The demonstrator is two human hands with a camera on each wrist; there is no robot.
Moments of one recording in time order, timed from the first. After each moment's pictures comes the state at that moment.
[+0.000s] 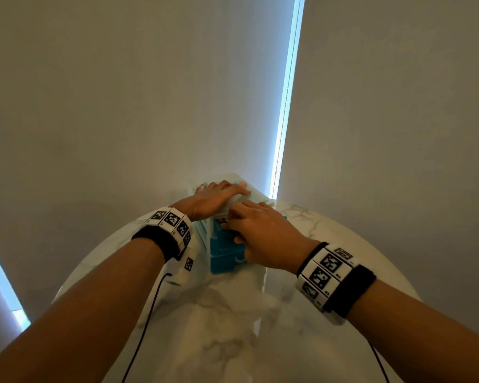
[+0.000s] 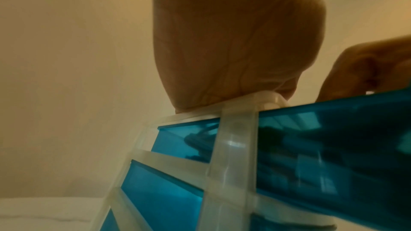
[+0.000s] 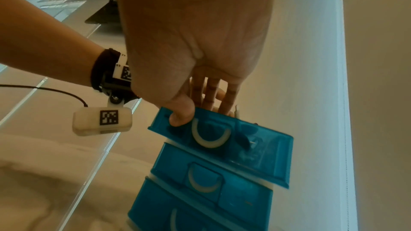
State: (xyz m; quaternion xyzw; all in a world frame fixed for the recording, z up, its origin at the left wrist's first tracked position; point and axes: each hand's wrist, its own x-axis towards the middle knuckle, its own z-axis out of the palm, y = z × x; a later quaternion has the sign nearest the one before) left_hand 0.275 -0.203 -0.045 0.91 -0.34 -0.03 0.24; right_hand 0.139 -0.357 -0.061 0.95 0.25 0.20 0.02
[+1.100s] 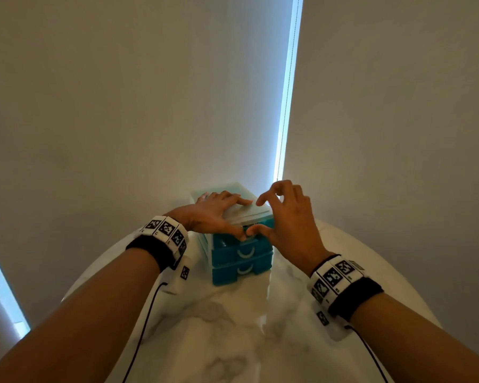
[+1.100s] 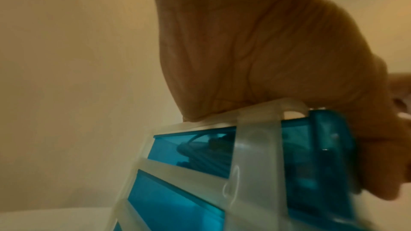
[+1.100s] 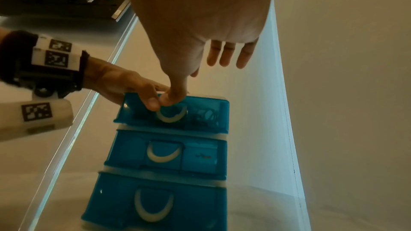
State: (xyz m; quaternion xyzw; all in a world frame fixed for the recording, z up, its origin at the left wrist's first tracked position) left_hand 0.273 -0.195 -0.036 0.92 -0.38 -0.05 0.10; right_hand 0.161 -0.400 -0.070 0.92 0.08 0.37 -0.09
